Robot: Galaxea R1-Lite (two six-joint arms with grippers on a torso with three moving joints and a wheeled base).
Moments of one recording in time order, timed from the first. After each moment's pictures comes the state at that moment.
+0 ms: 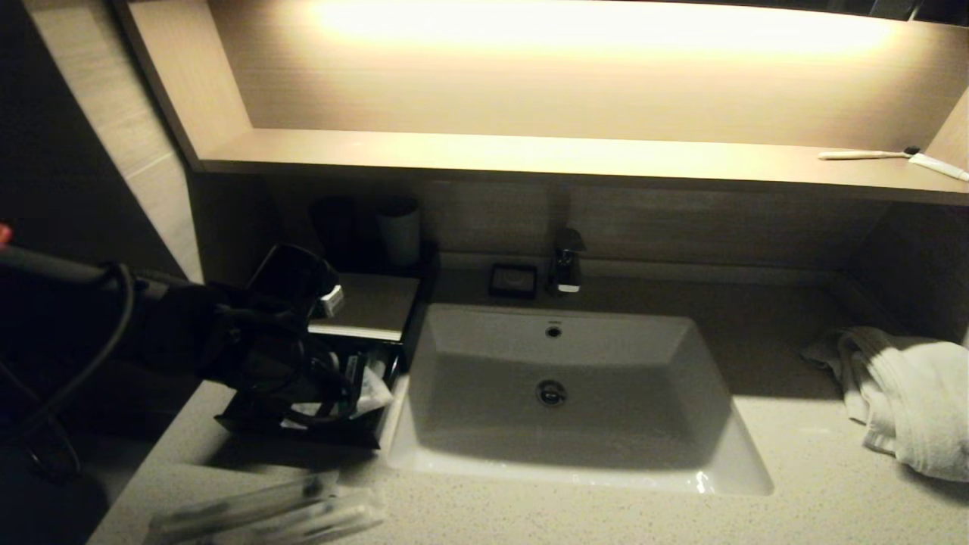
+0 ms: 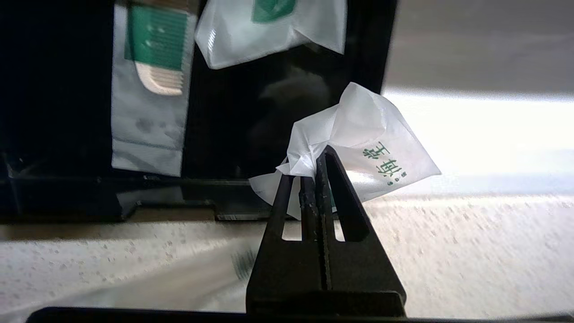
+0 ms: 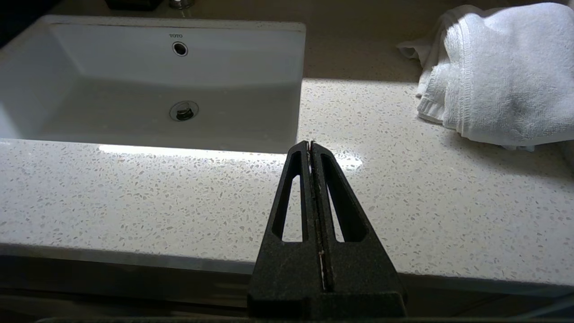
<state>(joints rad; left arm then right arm) -0.35 1.82 -1.09 0.20 -0.01 -0.26 0.00 0.00 0.00 0.00 0.00 0.00</state>
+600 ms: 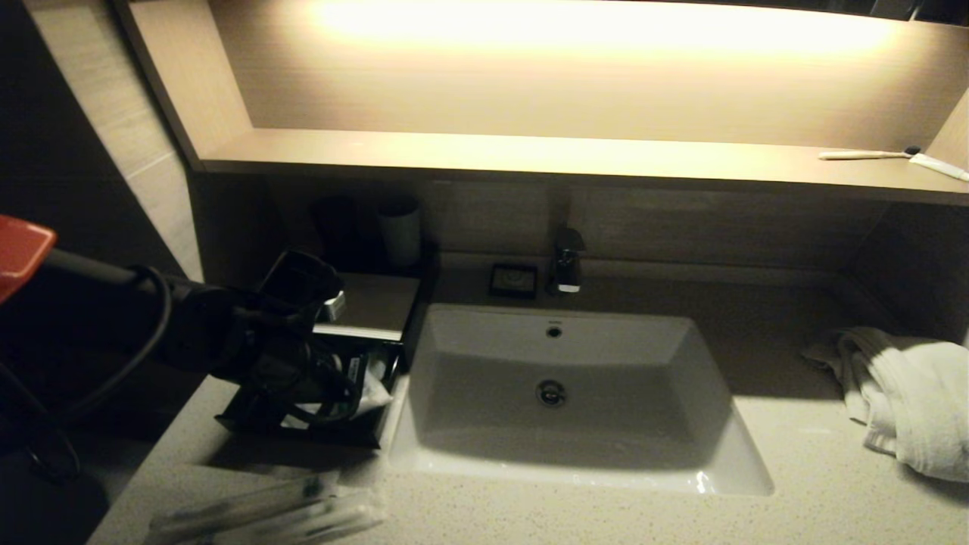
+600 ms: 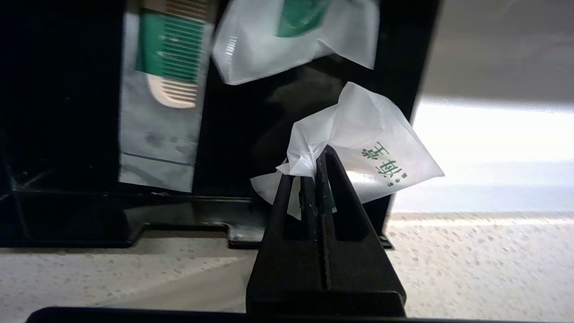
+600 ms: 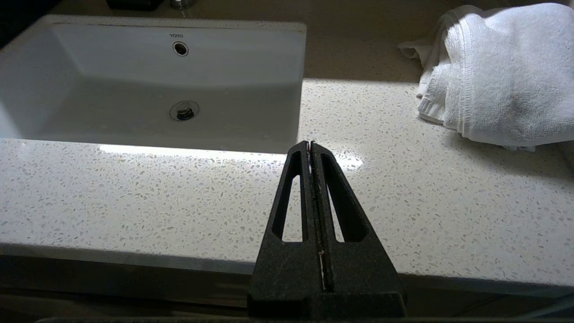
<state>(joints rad) -0.33 1.87 -1.10 0.19 0.01 -0.26 0.00 0.00 0.00 0.00 0.00 0.00</state>
